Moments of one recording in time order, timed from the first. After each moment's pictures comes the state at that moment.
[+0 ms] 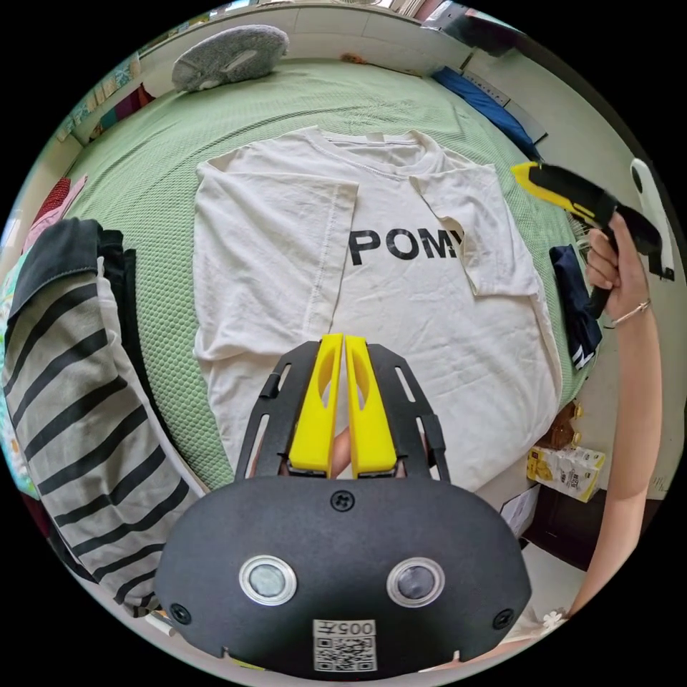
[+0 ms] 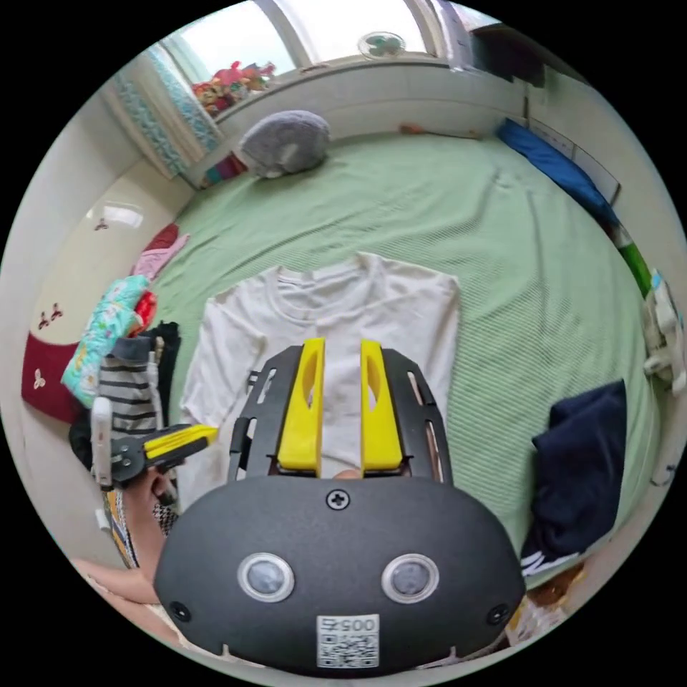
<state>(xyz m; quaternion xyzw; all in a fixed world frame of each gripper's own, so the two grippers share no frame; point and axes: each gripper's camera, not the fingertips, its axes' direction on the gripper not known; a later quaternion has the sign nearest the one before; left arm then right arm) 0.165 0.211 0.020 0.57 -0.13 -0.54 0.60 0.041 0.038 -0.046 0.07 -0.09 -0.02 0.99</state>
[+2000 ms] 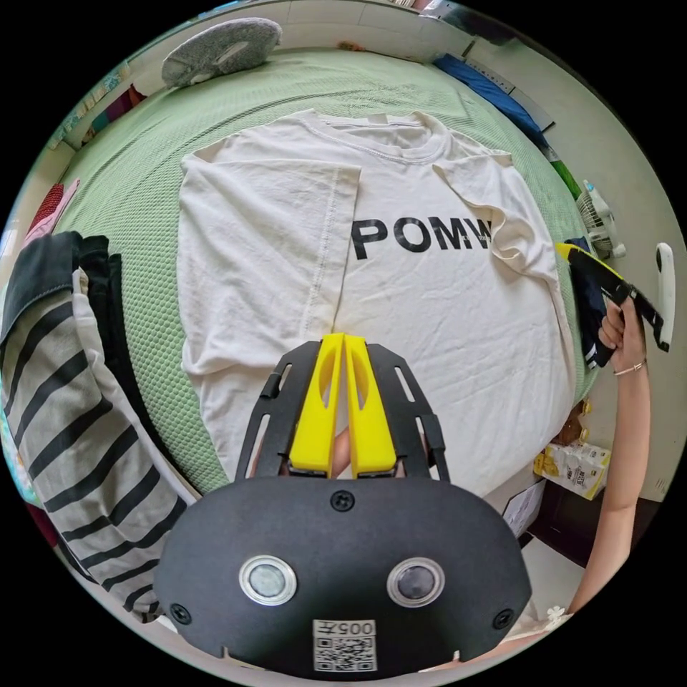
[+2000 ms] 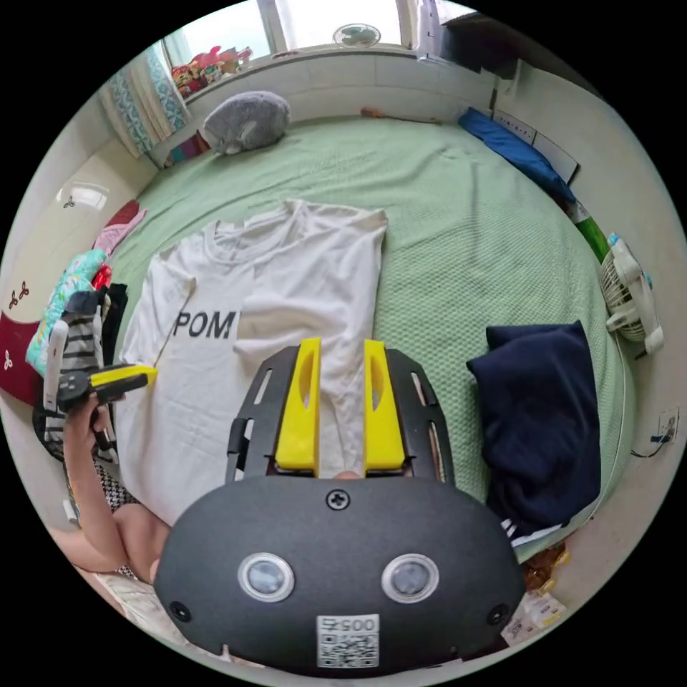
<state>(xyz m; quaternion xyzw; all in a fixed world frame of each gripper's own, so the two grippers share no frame) 0.151 0.220 0.013 0.56 -0.15 -0.54 0.61 0.000 0.091 0.016 0.05 0.06 -0.05 1.00</state>
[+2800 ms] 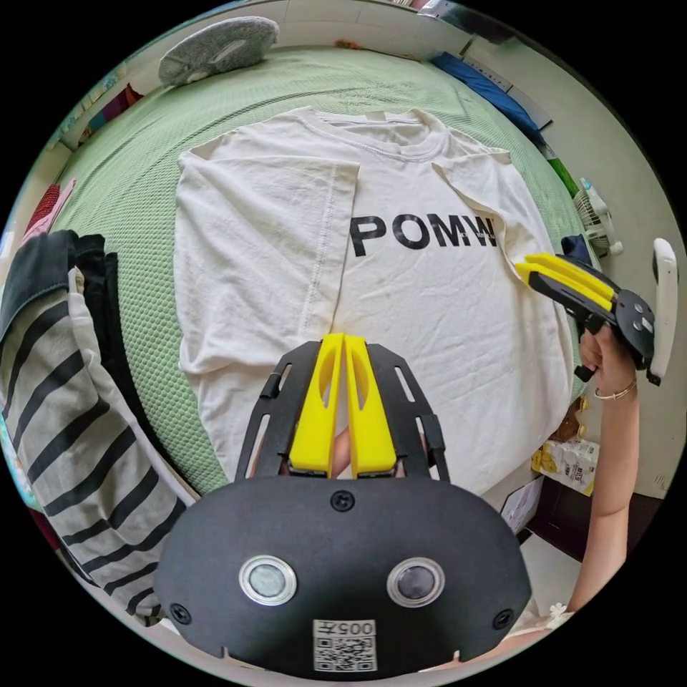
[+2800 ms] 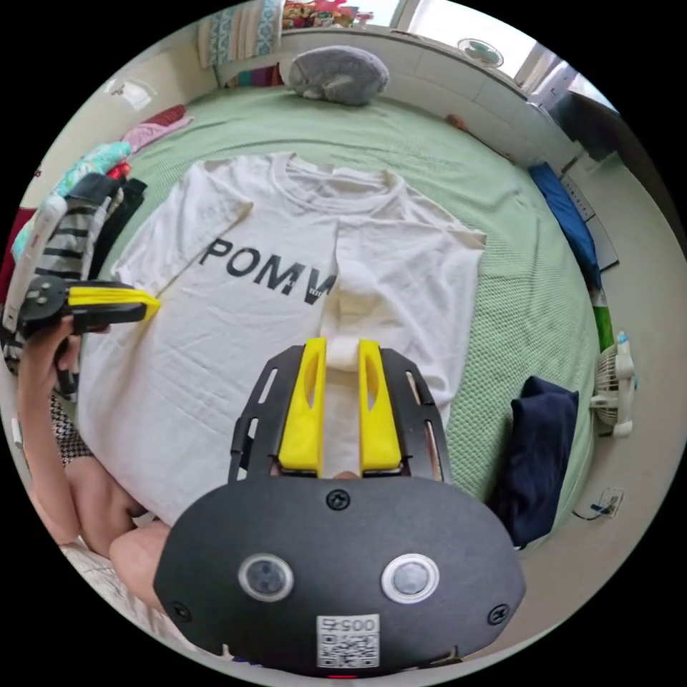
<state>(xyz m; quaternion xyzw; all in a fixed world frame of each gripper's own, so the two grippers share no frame) 0.165 0.216 0.039 0.56 -0.14 -0.53 0.61 -0.125 0.132 0.082 0.00 0.15 -0.19 0.97</state>
